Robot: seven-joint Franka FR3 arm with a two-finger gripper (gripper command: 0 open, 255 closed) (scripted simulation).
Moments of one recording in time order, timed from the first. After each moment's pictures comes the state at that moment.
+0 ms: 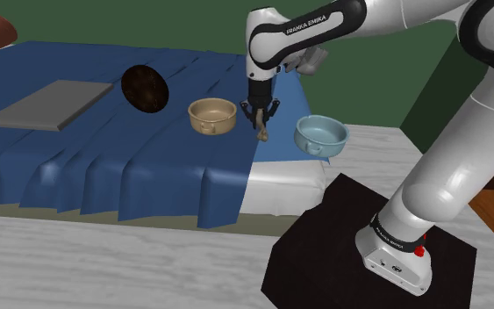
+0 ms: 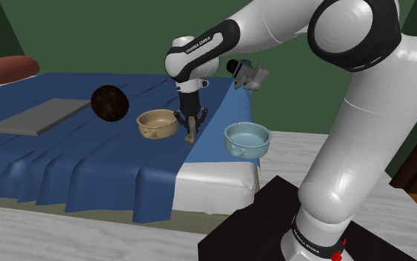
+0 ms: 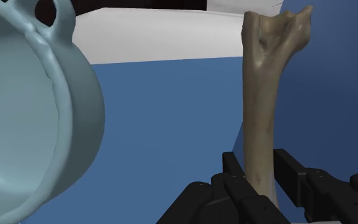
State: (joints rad) arm -0.05 0.00 0.16 -2.06 0.05 1.93 0.72
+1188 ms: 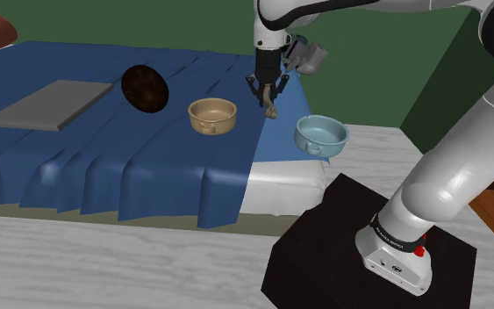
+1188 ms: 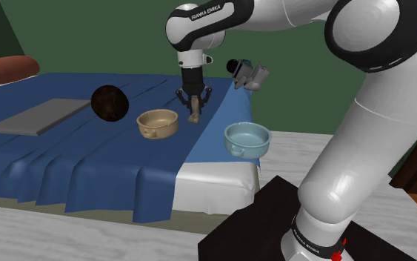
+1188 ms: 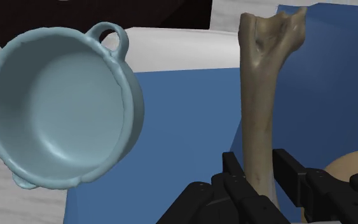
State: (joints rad) arm -0.06 -0.09 0.14 -1.93 0.05 1.72 0.70
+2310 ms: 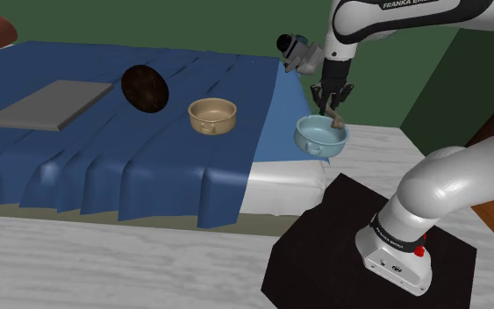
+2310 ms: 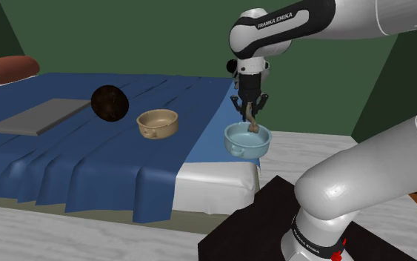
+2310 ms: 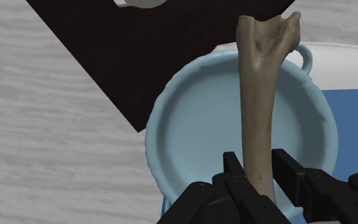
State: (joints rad) arm -0.18 -0.54 -0.05 -2.40 -0.02 1.72 0.42
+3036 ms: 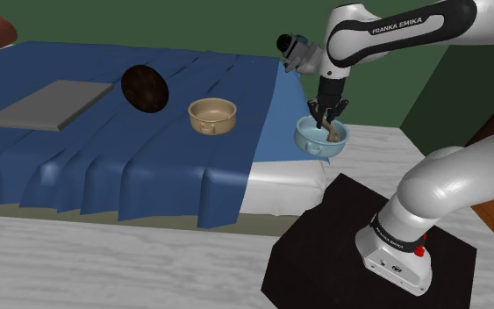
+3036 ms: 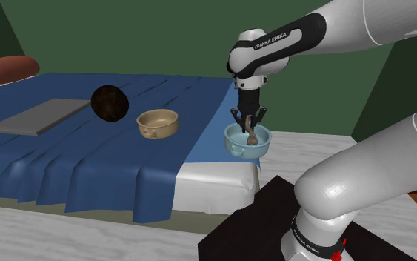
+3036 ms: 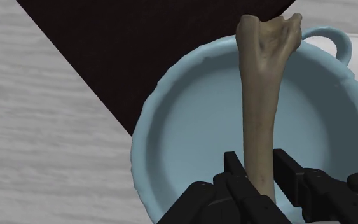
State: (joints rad) arm -0.18 -0.52 -0.05 -2.52 -0.03 1.87 0.42
